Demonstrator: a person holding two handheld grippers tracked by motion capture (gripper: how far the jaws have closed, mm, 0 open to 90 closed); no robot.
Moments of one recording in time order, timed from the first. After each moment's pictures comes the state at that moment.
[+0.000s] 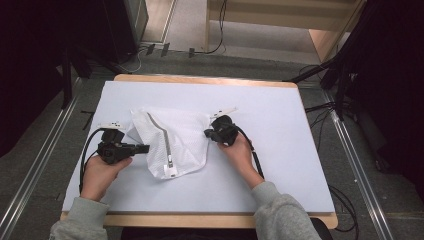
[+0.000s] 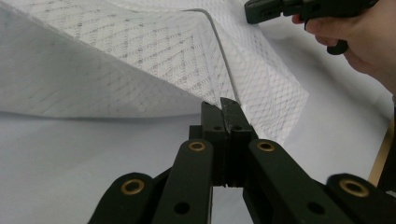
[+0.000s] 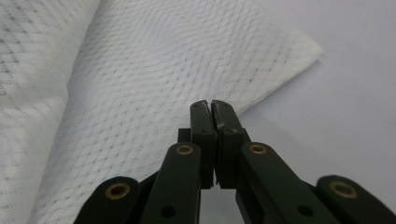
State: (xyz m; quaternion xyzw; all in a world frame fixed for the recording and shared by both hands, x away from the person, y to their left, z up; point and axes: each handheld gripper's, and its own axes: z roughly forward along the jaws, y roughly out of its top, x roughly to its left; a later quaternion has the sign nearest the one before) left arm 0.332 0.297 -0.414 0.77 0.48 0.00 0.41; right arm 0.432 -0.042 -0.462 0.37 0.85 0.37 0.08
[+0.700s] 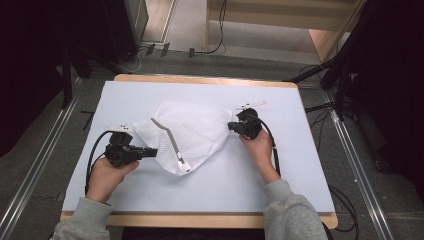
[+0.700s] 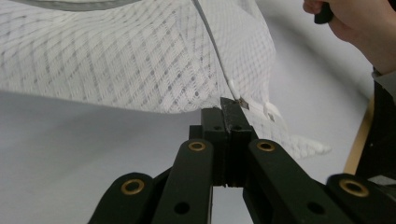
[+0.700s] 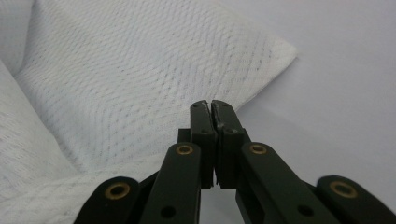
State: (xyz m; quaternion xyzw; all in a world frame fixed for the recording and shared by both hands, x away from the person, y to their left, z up) left arm 0.324 0.274 -0.411 0.79 0.45 -0.02 0.42; right arm 0.452 -0.115 -0.454 0.45 0.81 0.37 0.09
